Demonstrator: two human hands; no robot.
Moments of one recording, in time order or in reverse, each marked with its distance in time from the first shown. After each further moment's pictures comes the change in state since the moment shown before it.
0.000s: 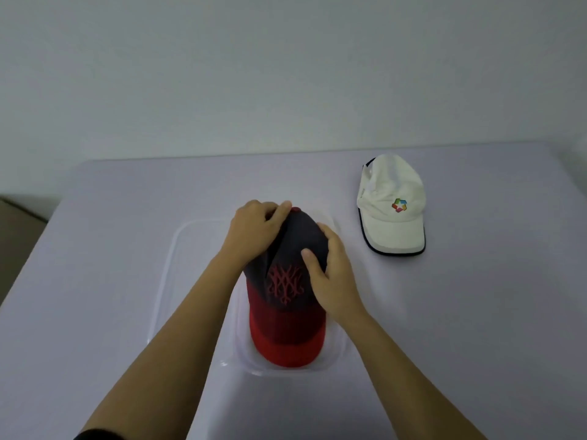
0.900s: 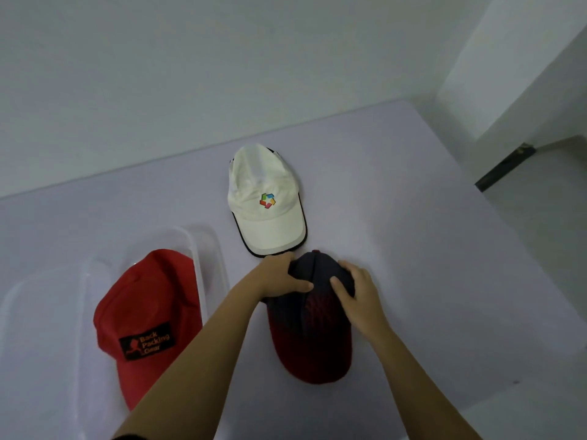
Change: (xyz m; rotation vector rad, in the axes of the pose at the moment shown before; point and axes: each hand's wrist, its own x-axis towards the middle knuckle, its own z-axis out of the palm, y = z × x) left_hand 0.007 0.150 0.224 0.088 -0.866 0.044; right_hand -0.045 0.173 -0.226 -0.167 0.210 0.437
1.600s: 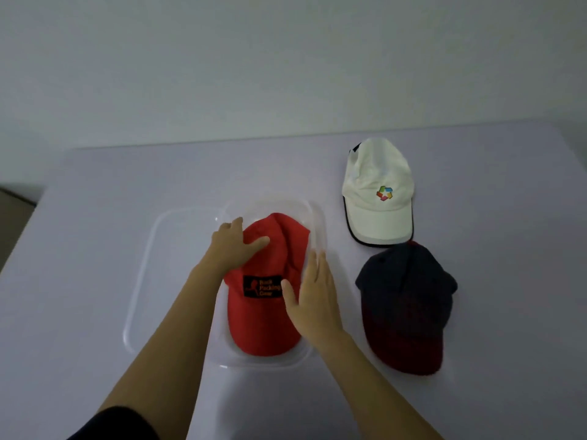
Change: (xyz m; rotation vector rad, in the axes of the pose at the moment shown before) left_hand -0.132 -0.182 -0.081 -0.108 0.577 -0.441; right_hand -0.077 -0.124 0.185 -0.357 -0.241 -0.381
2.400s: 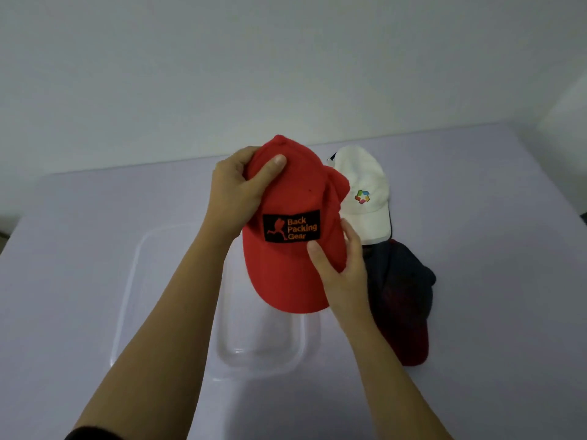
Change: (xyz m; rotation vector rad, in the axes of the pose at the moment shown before) left_hand -0.054 0.103 -0.073 -0.841 0.278 0.564; right_hand -0.008 -0.027 -0.081 0.814 0.332 0.068
